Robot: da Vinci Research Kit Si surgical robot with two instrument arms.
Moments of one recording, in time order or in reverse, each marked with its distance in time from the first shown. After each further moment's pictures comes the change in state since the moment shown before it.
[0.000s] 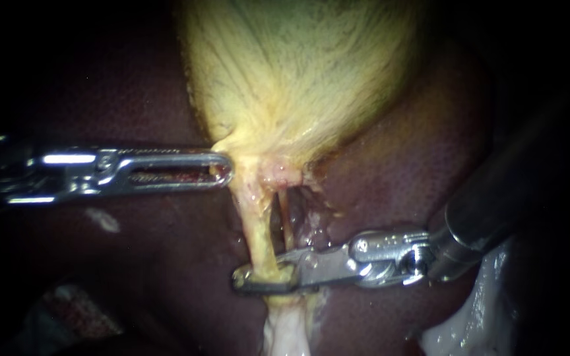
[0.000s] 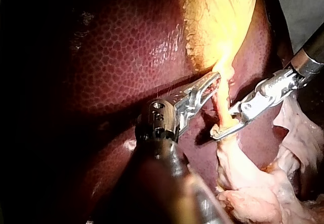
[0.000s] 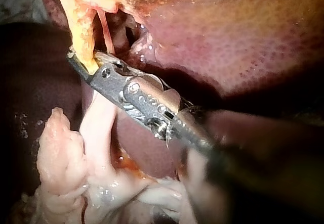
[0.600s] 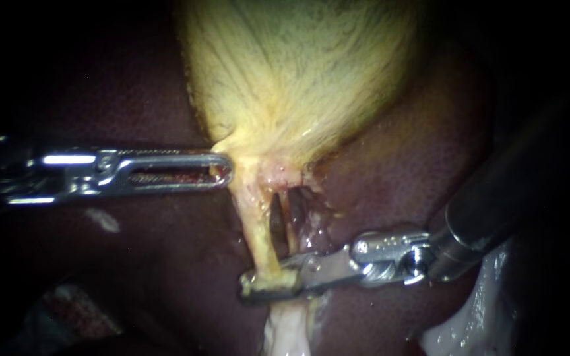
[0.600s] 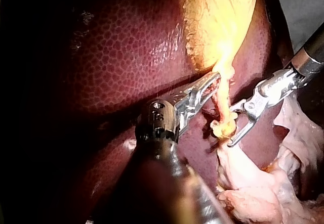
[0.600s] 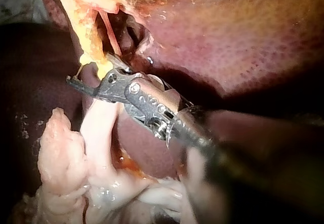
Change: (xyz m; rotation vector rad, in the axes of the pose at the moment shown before) right arm 0.000 0.000 0.000 0.012 0.020 -0.012; left arm 0.000 0.000 0.000 0.000 0.000 0.000
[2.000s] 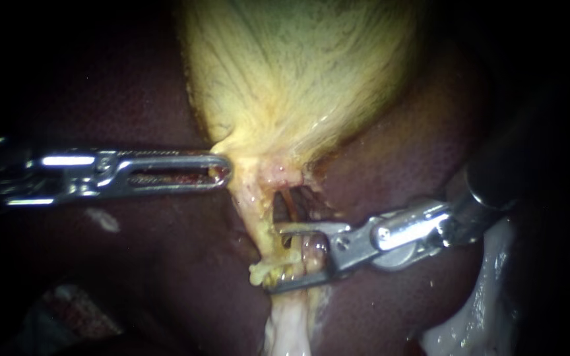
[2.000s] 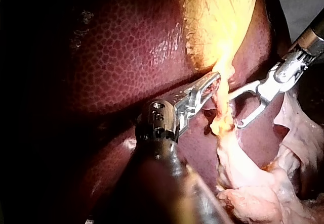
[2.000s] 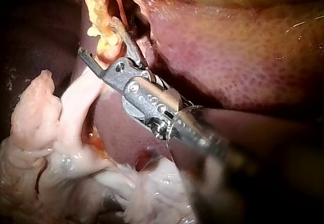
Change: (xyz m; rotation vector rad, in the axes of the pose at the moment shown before) right arm 0.001 -0.001 -0.006 -0.082 0.045 -0.217; left arm 0.000 0.000 0.000 -0.001 0.000 0.001
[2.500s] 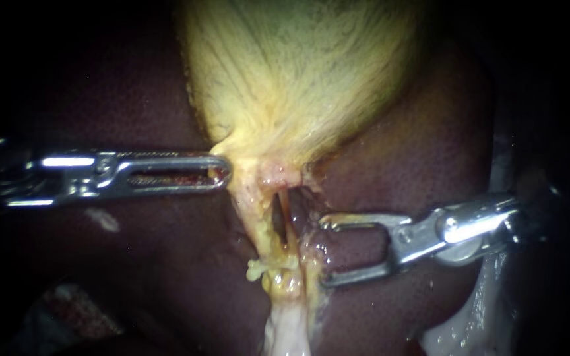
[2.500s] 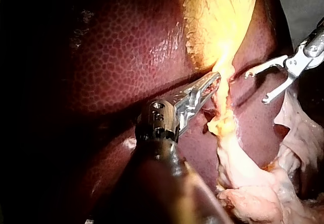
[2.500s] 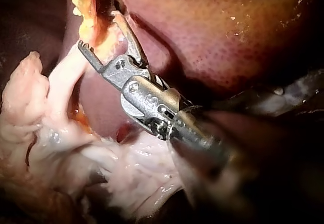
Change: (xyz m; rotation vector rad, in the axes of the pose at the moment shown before) right arm 0.003 0.000 -0.010 -0.100 0.010 -0.007; left arm 0.000 0.000 0.000 0.000 0.000 0.001
